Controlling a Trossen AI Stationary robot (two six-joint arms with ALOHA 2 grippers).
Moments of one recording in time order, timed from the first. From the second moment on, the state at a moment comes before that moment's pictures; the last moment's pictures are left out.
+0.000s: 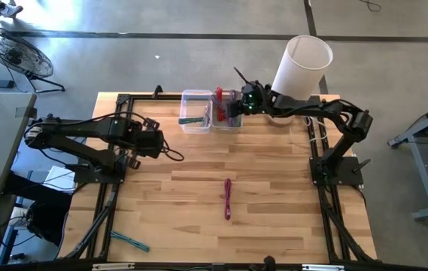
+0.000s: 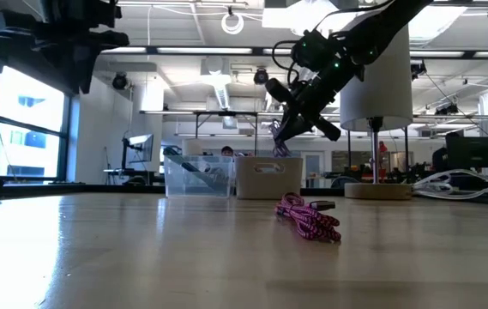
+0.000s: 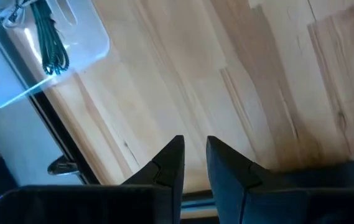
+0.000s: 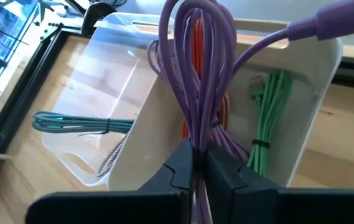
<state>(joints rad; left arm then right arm) -0.01 1.13 1.10 -1.35 -0.32 0.47 -0.56 1.67 1.08 -0.09 0.01 0.71</state>
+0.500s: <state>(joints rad) -0.01 1.12 1.10 -1.28 -0.28 0.48 -0.56 1.67 1.08 -0.03 0.02 0.61</state>
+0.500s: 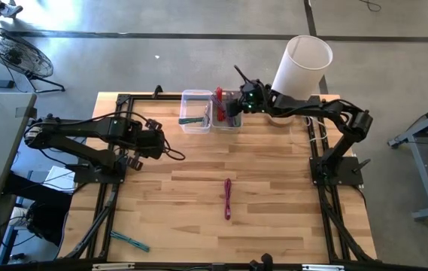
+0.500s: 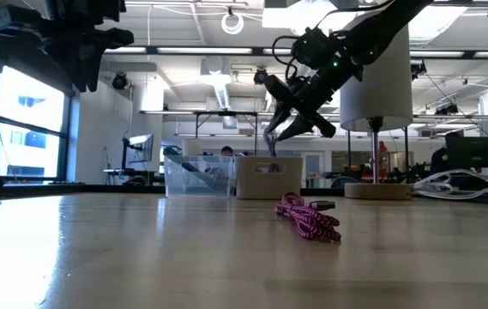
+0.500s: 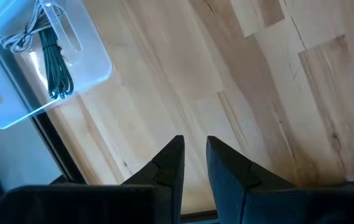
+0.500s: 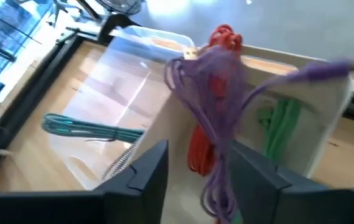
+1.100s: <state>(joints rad) -0.01 1.12 1.10 -1.28 -0.23 0.47 -0.38 1.62 1.08 0.21 -0.48 0.70</state>
